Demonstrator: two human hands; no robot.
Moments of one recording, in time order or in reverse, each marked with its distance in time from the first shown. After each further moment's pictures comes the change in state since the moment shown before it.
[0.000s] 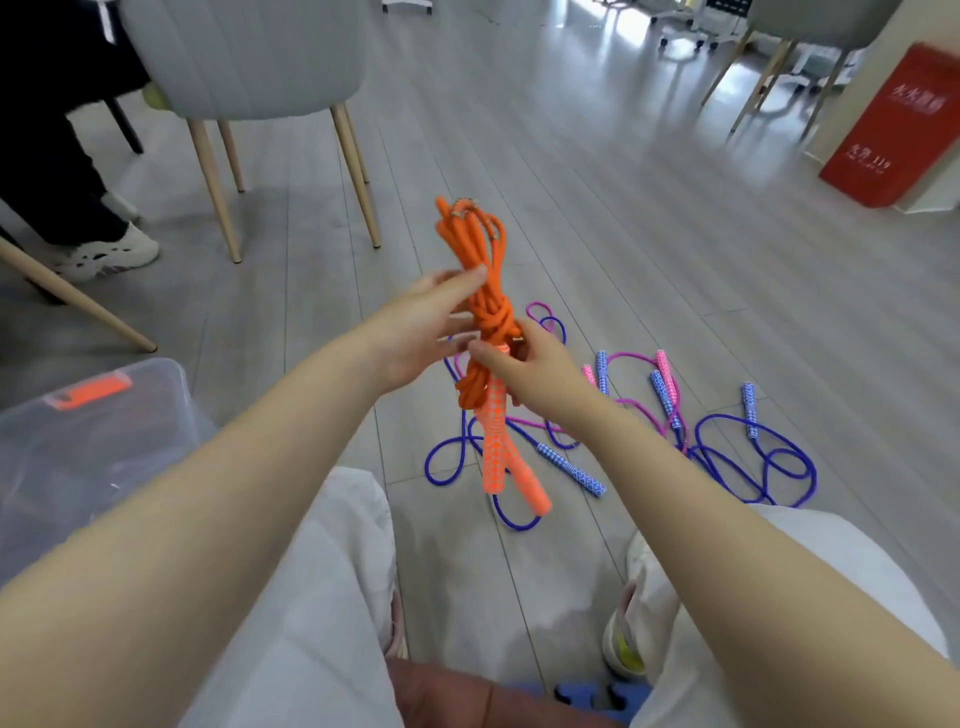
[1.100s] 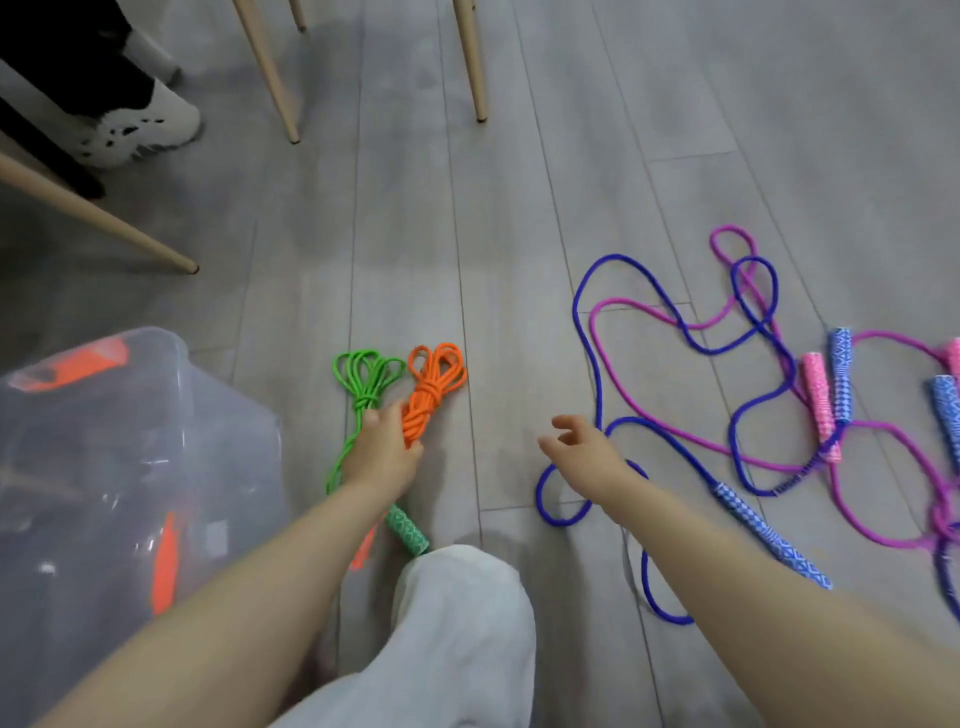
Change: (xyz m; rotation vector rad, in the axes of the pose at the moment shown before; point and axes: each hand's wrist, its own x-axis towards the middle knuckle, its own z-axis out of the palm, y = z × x) left_hand 0.137 -0.296 -0.254 1.075 0.477 -0.449; right_hand 0.216 0.273 0.135 -0.239 -0.186 0.629
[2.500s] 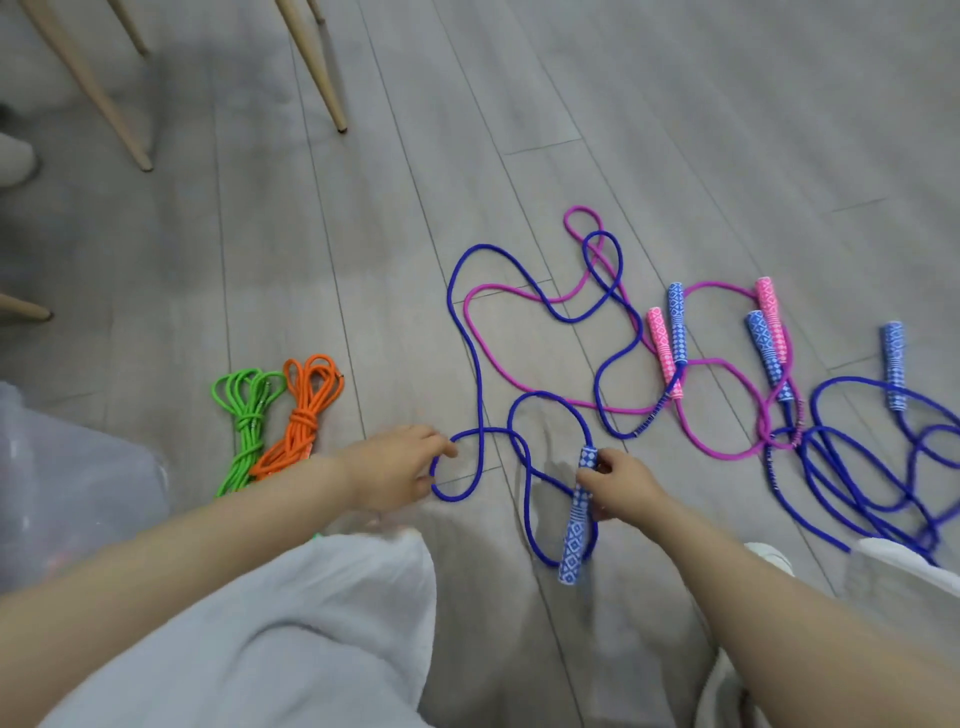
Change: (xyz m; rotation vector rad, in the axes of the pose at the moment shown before) left_hand -0.055 0.131 0.017 0.466 -0.583 0.797; right_hand -0.054 0.150 -0.113 0.084 0.157 0.199
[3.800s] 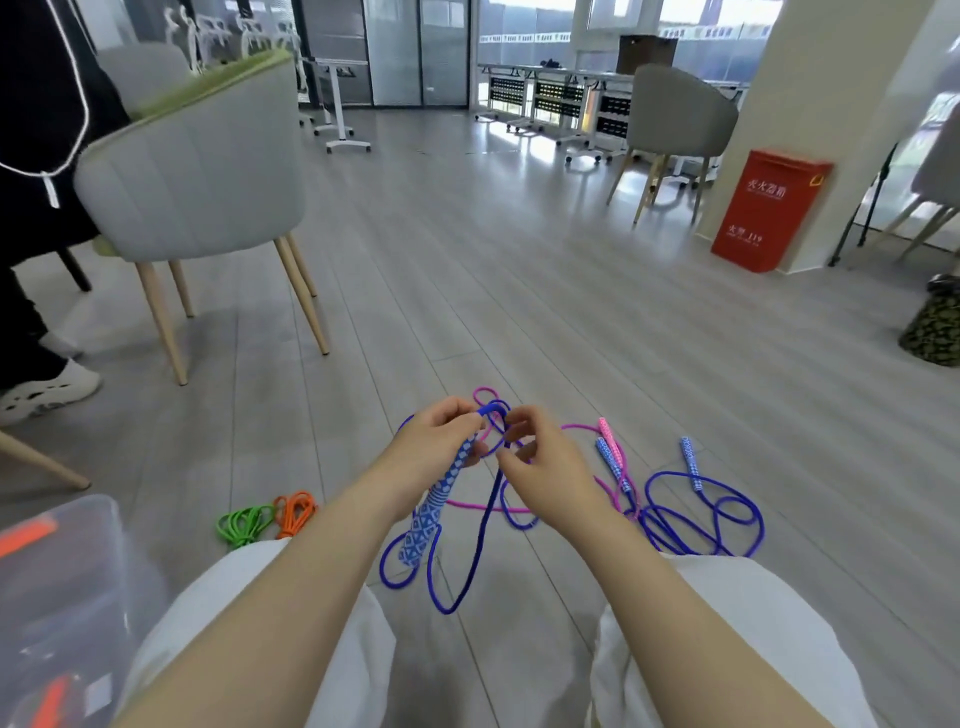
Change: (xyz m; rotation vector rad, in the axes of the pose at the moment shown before) left_hand -0.204 0.290 -0.113 -1.155 0.645 0.126; right_hand -0.334 -0.082 -0.096 0.068 0.426 -0.736
